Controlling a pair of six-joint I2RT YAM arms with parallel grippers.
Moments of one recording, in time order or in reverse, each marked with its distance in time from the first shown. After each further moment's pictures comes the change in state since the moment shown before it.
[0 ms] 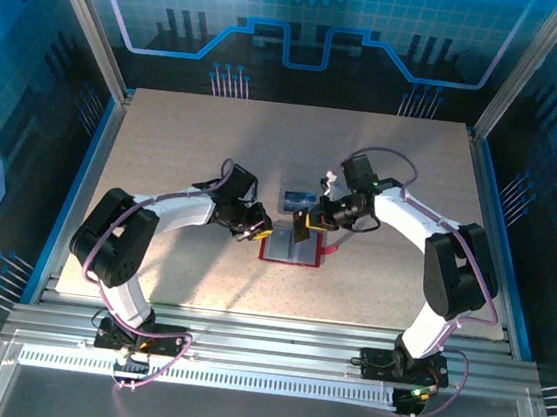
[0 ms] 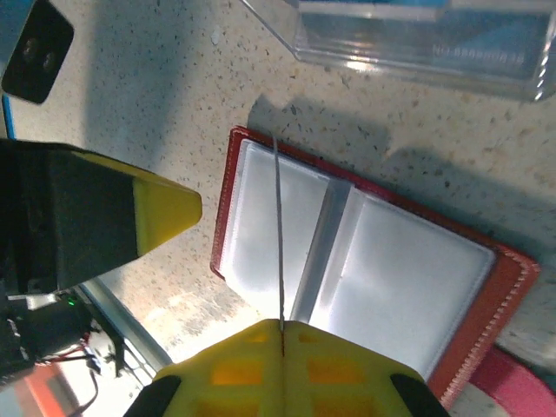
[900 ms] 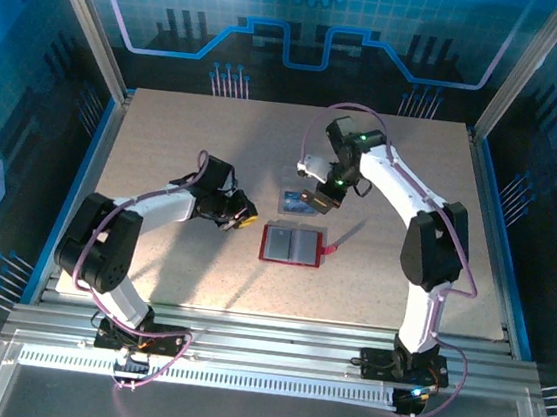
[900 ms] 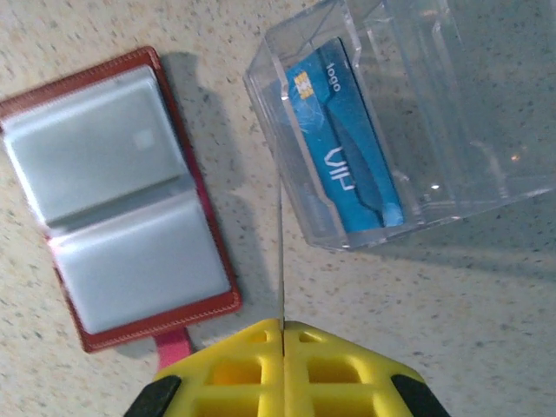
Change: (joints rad) left arm 0.140 -0.079 -0.058 0.049 0.034 0.000; right arm 0.037 0.261 0.583 -0.487 0.377 -1.081
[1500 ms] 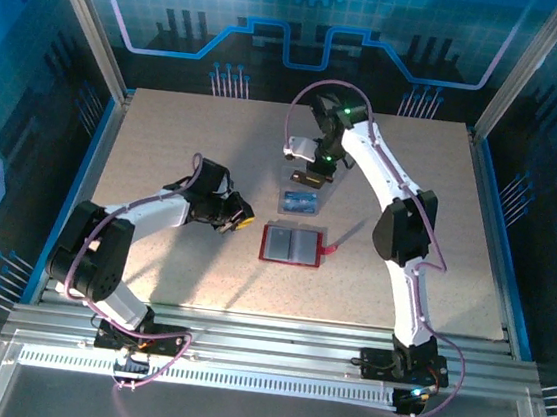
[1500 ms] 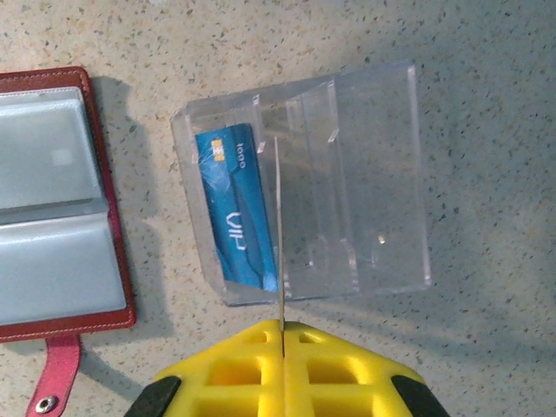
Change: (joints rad) left arm 0.006 -0.062 -0.059 0.025 -0.001 -0.015; right arm 0.030 0.308 0.565 -0.253 0.073 -0.189
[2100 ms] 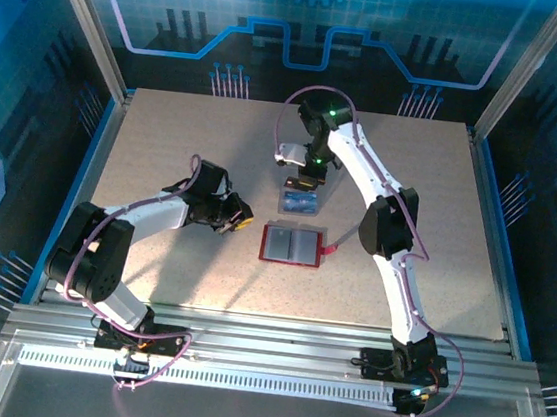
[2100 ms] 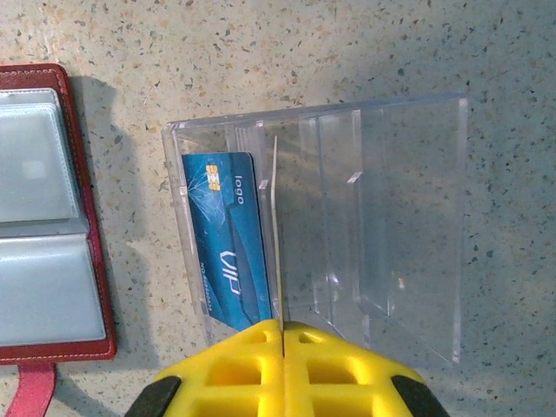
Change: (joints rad) left arm 0.003 -0.007 -0.022 0.028 -0.008 -0.012; right arm 0.026 0.152 0.154 -0.075 0.011 -0.024
